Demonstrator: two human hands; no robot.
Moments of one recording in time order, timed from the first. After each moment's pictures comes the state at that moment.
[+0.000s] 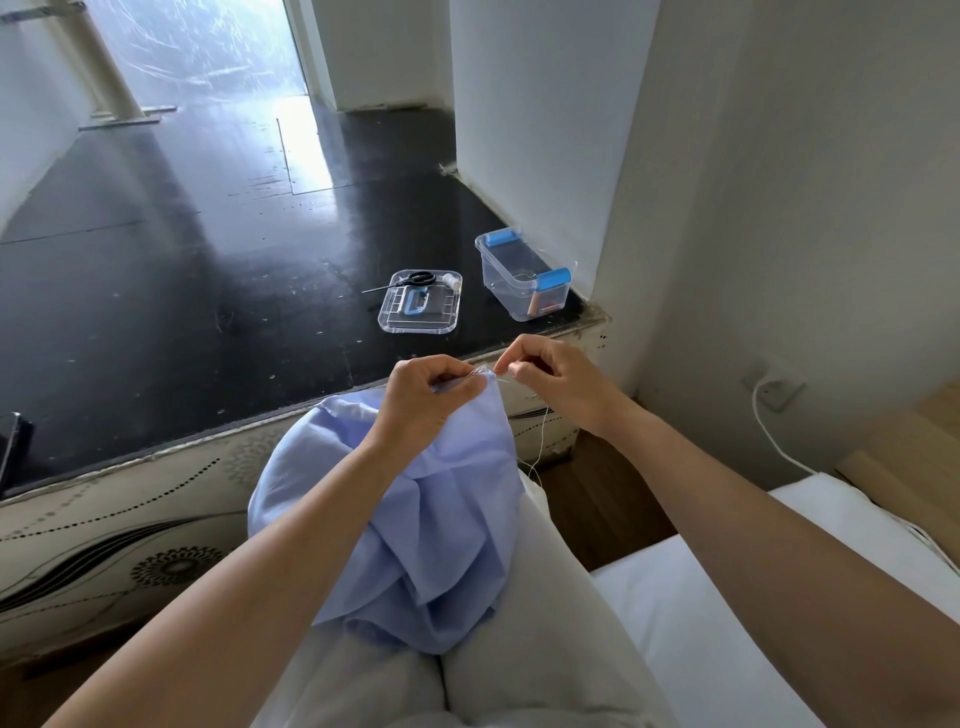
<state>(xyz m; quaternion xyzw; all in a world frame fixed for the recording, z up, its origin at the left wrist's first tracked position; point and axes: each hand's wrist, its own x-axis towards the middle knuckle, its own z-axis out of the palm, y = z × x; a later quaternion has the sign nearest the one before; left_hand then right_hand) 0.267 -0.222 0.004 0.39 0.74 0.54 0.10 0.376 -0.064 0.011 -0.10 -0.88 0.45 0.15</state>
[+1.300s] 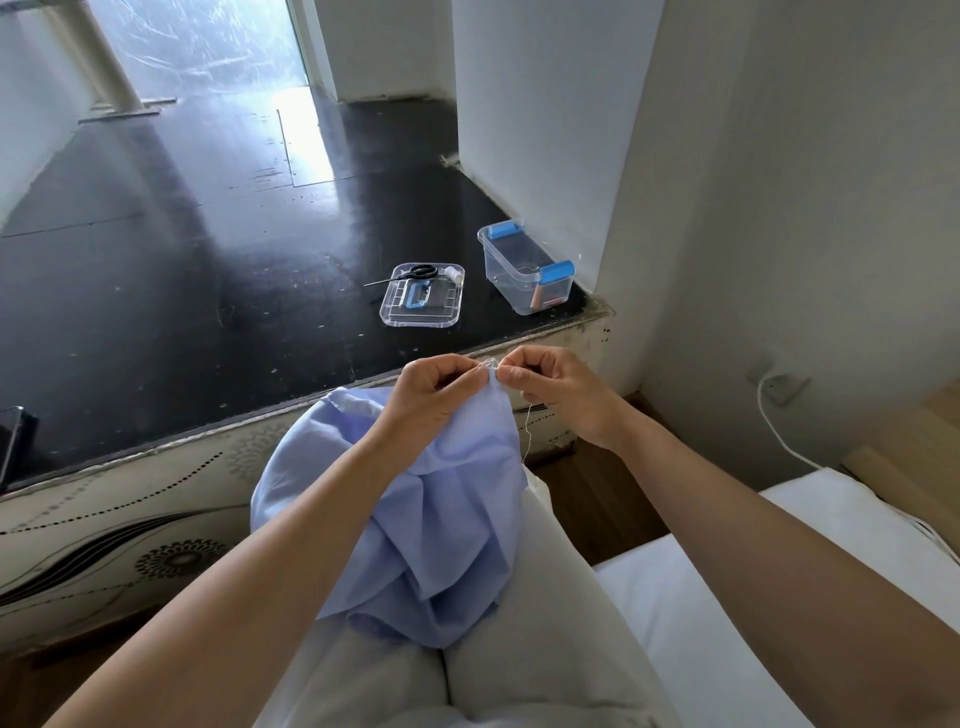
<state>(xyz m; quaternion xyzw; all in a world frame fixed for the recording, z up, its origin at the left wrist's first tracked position) 0.274 -0.225 0.009 0.35 0.71 0.57 0.22 0.379 -0.071 0.001 -0.08 -0.77 0.62 0.10</state>
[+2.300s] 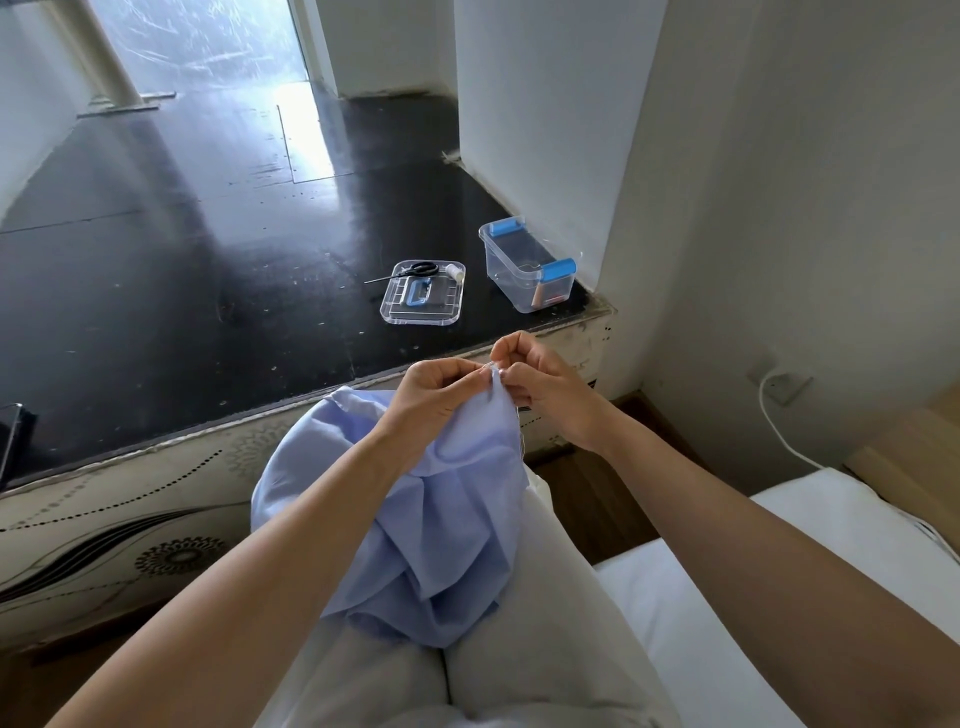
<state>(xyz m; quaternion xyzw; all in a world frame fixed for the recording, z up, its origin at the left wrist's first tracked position) 0.278 -0.226 0.010 0.26 0.67 0.62 0.32 0.367 -0.082 0.002 -0.11 -0.73 0.67 0.09</state>
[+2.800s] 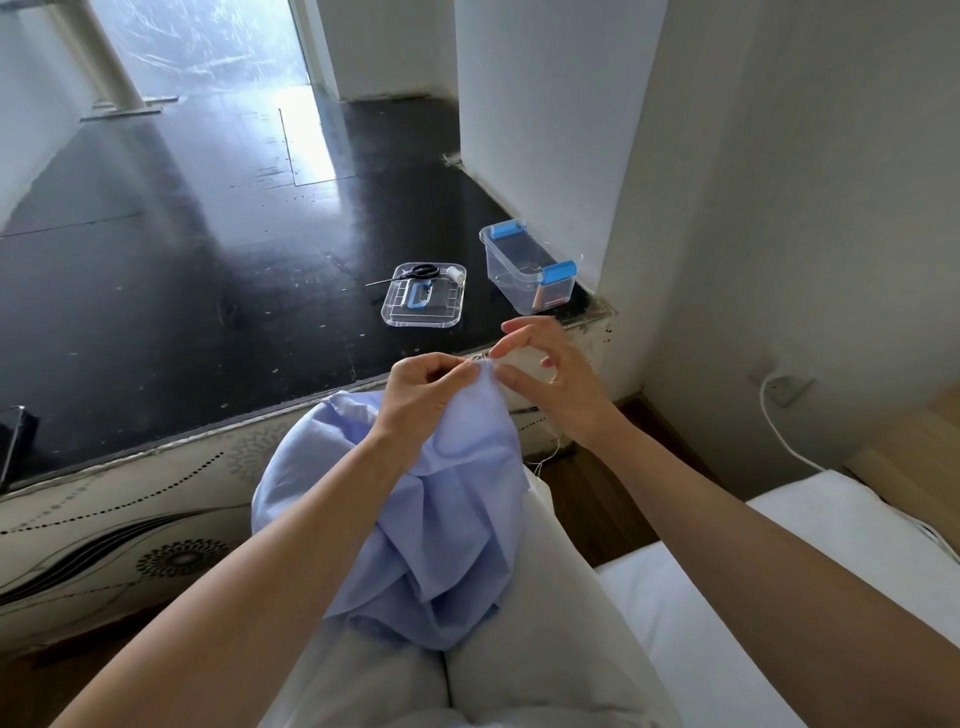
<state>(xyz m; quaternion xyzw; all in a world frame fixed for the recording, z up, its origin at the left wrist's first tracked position) 0.269 -0.222 0.005 0.23 0.72 0.61 0.22 0.368 -0.079 -0.007 -0.10 -0.83 0.47 0.28</state>
